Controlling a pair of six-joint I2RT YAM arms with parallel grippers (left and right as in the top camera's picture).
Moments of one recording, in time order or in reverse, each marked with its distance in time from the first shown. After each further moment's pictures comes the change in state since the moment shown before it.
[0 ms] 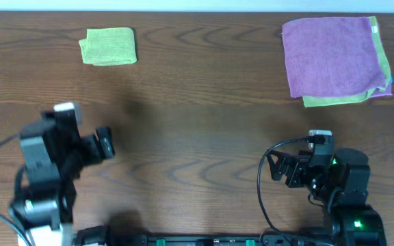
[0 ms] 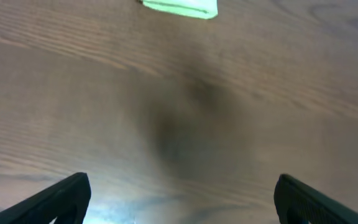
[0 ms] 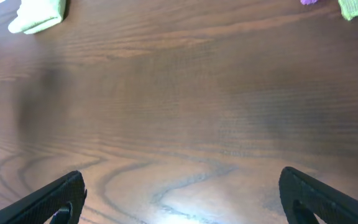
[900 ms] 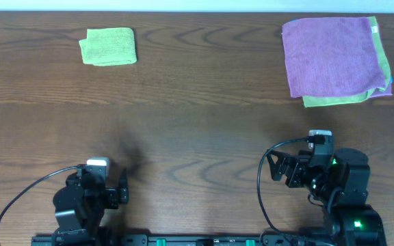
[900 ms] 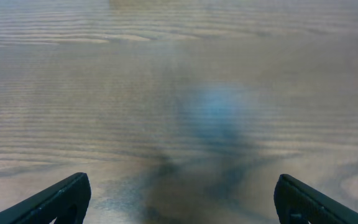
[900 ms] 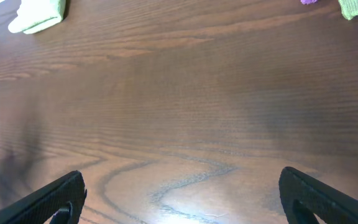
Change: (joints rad) left arm -0.037 -0.703 -0.564 0.028 0.006 0.231; right arm 0.000 0.000 0.000 0.000 0.000 0.000
